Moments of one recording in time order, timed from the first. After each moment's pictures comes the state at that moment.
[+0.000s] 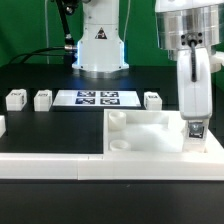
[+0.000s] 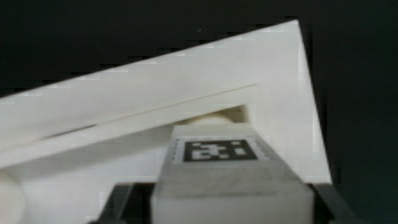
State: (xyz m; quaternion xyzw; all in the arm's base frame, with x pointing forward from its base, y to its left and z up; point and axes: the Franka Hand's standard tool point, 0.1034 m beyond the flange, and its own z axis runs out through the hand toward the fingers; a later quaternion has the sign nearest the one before) arm 0.632 0.116 0.066 -0.54 0.84 0.05 0.07
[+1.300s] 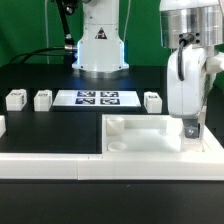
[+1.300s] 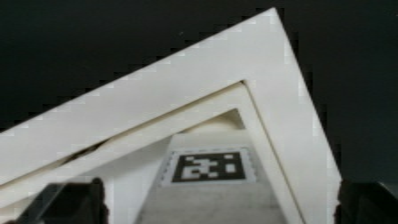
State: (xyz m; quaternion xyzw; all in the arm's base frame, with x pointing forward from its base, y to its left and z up) arm 0.630 0.117 0.065 -0.54 0.84 0.04 0.06
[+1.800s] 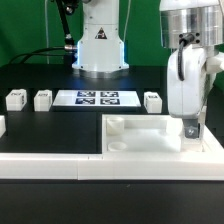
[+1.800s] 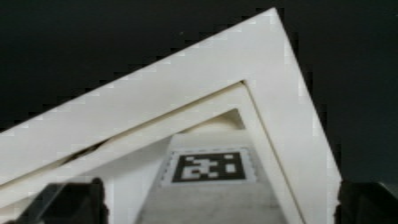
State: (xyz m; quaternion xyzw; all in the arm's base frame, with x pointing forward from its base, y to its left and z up) arm 0.630 0.117 0.065 -0.54 0.84 0.04 0.06
